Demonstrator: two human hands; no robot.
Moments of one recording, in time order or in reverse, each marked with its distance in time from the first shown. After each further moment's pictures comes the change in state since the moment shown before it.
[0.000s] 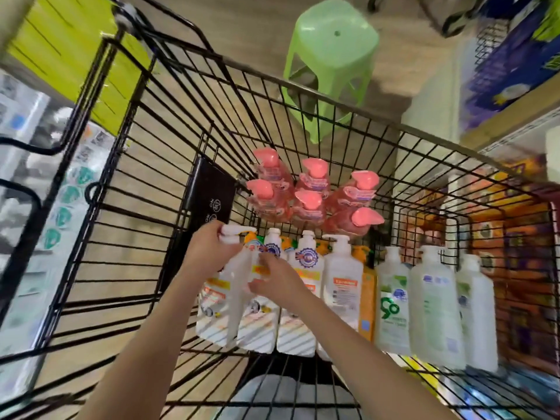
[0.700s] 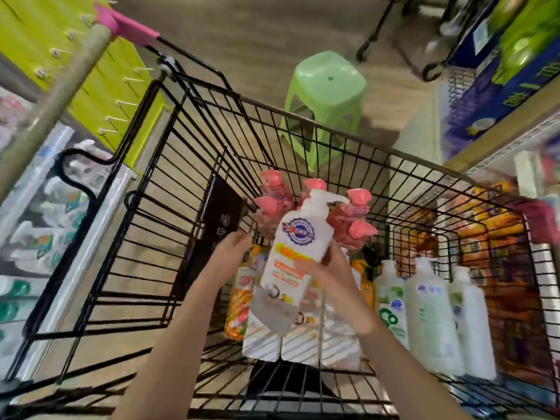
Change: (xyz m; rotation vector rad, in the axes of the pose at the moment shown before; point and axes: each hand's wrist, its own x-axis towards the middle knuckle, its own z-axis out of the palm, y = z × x) left_hand -0.023 0.014 -0.008 -0.336 -0.169 0.046; right_hand -0.087 -0.023 -0.060 0.779 0.318 -0.145
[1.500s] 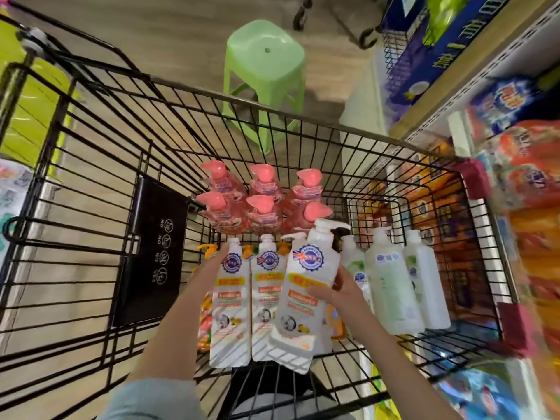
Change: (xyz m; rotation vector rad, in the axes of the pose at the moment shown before) left_hand 0.073 -0.065 0.074 -0.175 -0.273 -0.400; right_hand -0.035 0.052 -0.079 -0.004 0.240 0.144
